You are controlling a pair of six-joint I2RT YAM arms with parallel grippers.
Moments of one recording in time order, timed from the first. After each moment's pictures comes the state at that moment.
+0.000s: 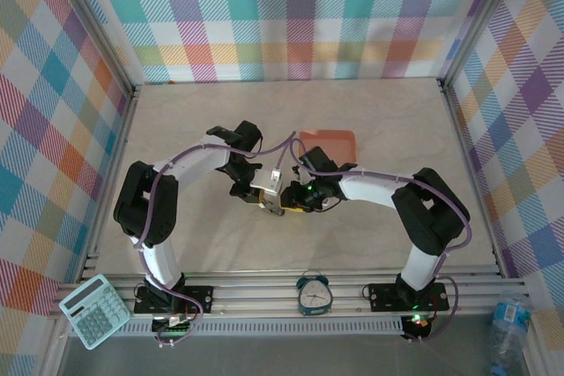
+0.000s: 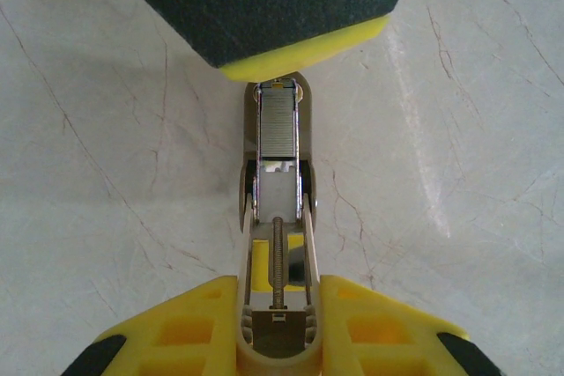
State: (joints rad) left arm -0.50 1.81 1.33 -1.03 0.37 1.31; right arm 0.72 1.74 0.98 -0.29 -0.50 0.75
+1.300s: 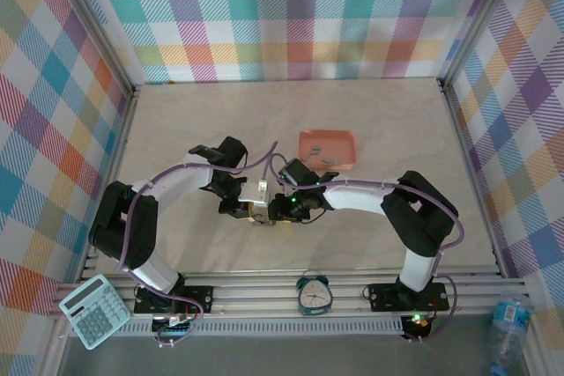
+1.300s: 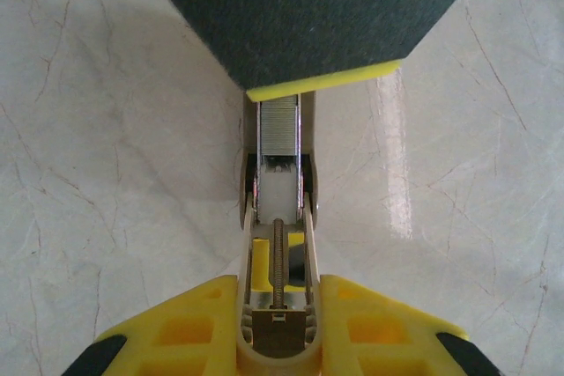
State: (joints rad) left arm -0.47 1.60 1.06 -0.93 0.37 1.15; right arm 0.87 1.79 1.02 -0.30 -0.39 0.80
